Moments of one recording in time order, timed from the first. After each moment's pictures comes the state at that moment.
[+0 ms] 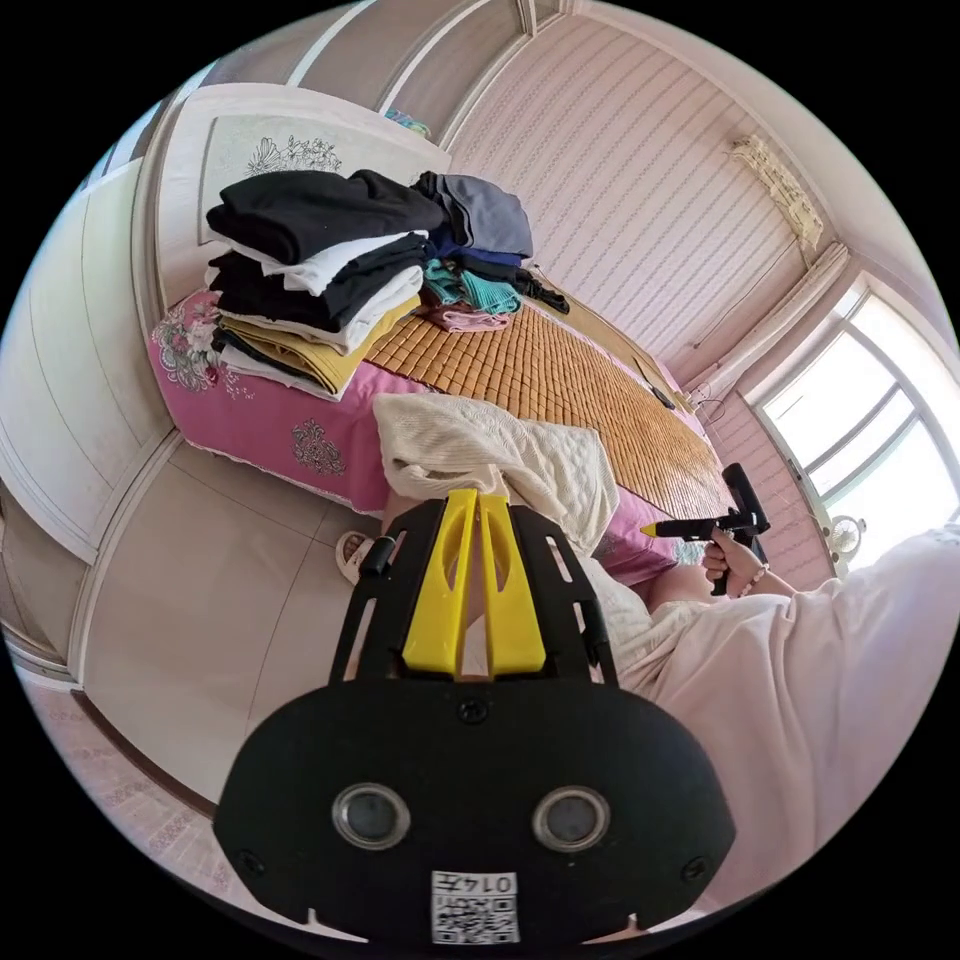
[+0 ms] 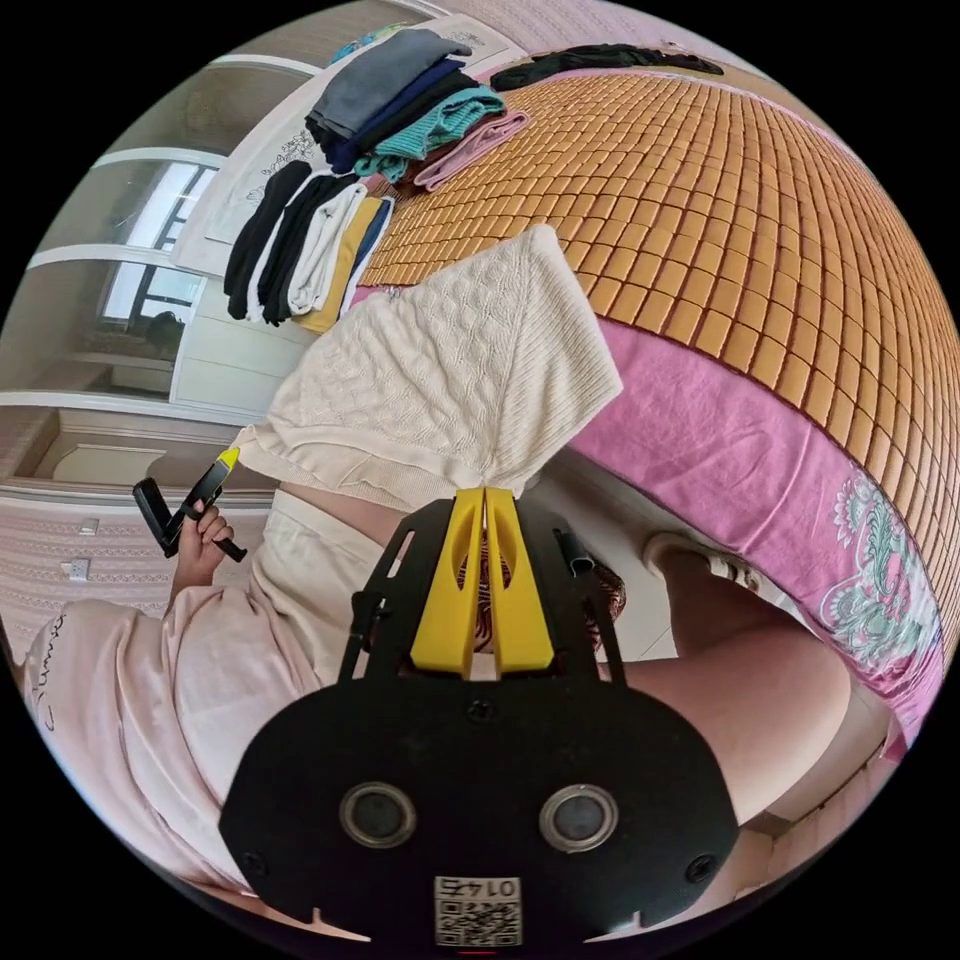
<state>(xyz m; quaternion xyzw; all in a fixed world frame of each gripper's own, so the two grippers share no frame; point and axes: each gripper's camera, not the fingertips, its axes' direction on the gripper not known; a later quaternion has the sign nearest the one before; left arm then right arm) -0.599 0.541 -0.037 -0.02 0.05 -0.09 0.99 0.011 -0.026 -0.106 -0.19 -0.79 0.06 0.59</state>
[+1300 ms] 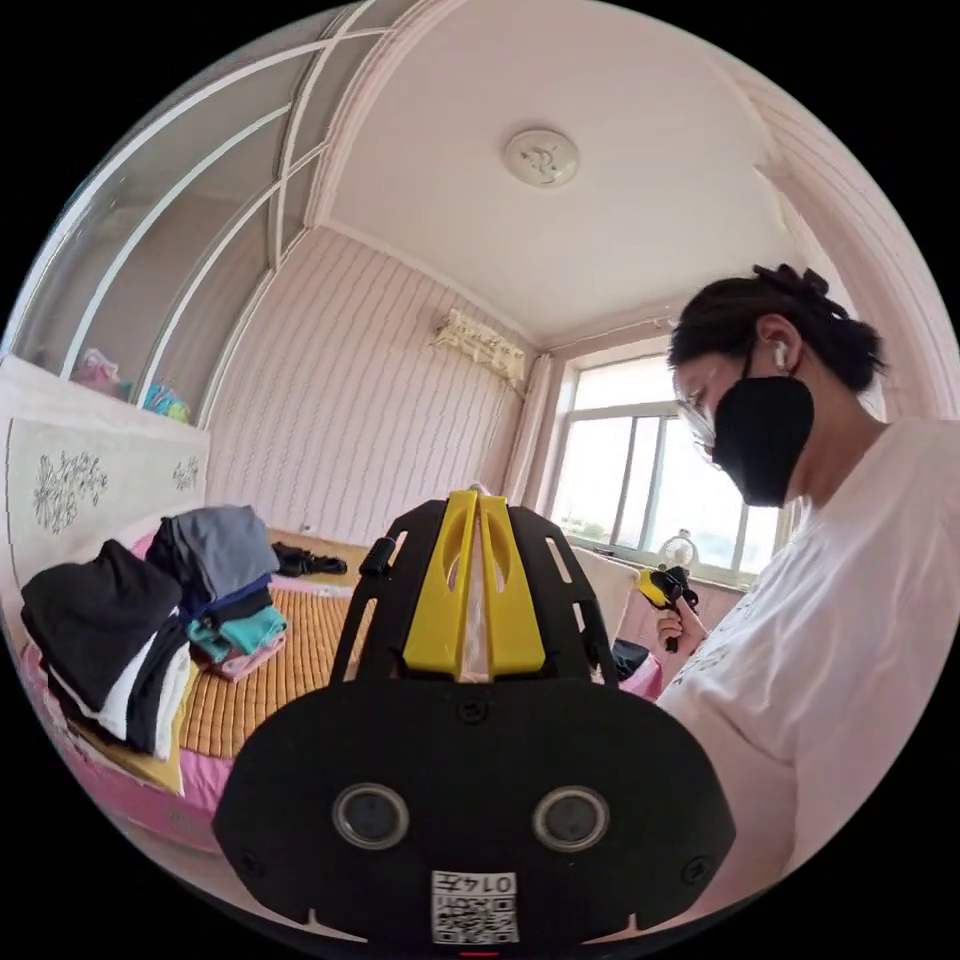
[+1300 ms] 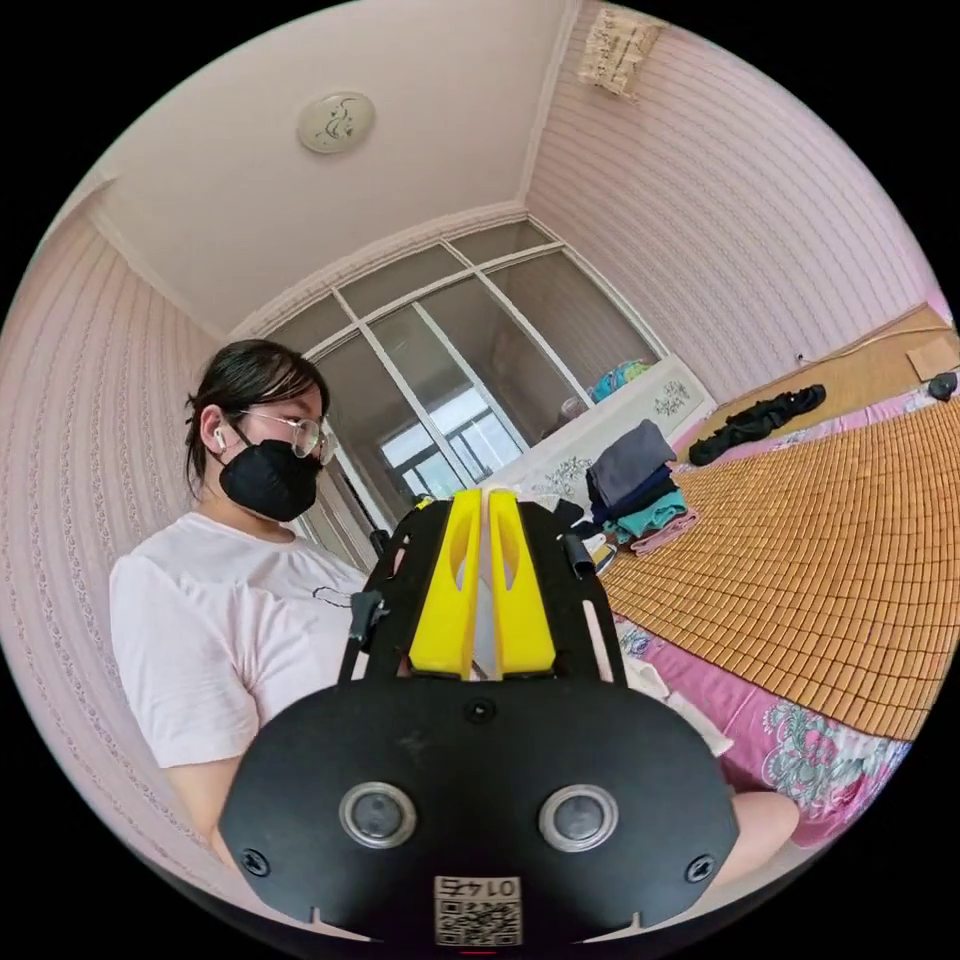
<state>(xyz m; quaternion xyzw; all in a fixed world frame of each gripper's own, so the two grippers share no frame) -0.489 0.513 -0.252 0.38 0.31 0.16 0.86 0.668 0.220 -0.099 0.34 -0.81 0.28 0.38</state>
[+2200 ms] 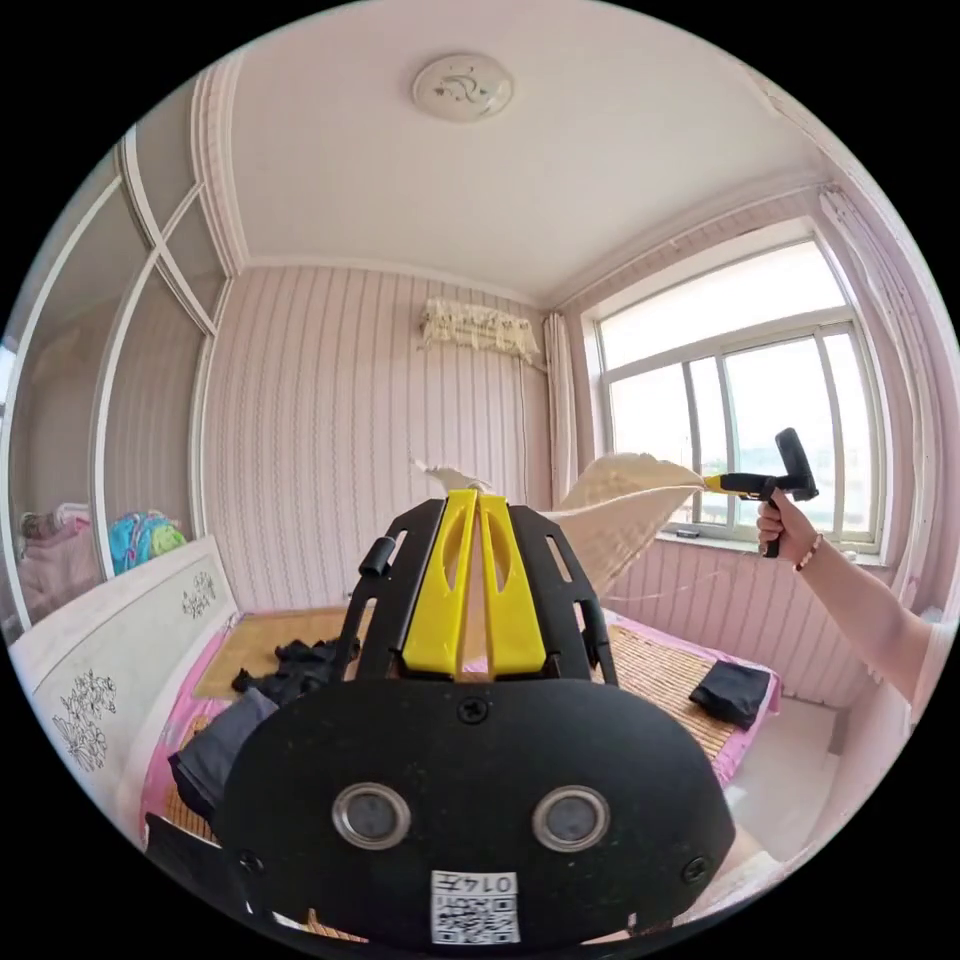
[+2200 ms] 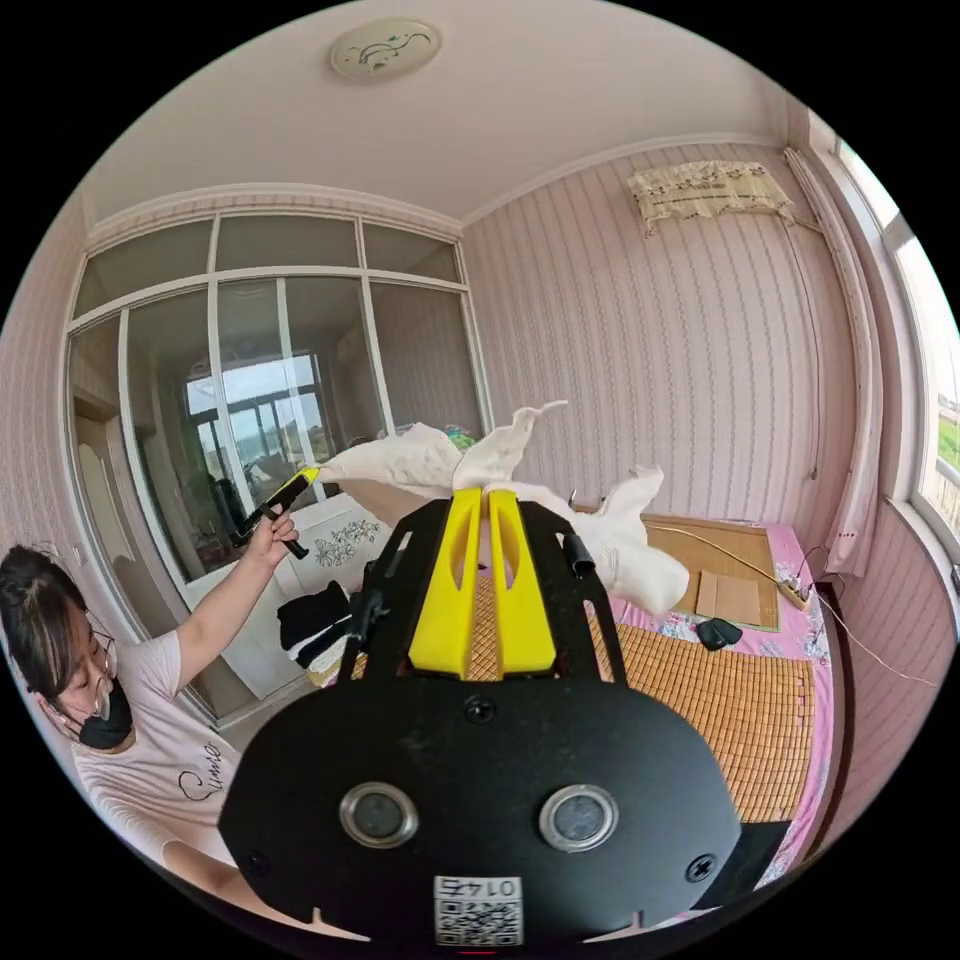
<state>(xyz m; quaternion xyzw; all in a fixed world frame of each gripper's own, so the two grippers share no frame) -0.249 0.101 -0.151 0.33 0.18 0.24 0.90 0.973 -0.046 -0.043 0.26 -0.61 0.29 0.70</state>
